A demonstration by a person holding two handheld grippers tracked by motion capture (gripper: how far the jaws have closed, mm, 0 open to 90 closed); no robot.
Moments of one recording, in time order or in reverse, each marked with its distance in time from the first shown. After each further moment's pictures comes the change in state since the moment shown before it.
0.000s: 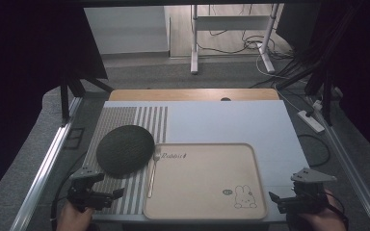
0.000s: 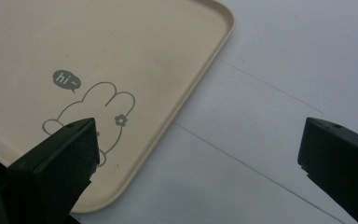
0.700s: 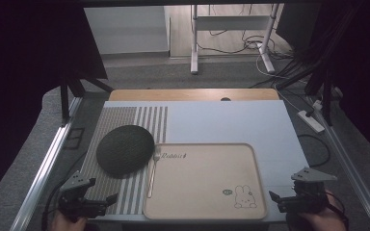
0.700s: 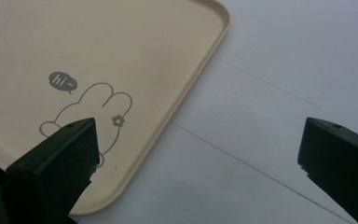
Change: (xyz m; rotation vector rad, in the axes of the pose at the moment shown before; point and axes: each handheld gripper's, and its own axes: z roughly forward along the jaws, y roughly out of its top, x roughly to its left) left arm -0.012 -0.016 -0.021 -0.035 0.078 0.008; right arm -0.001 0.000 0.000 0.009 -0.009 0.023
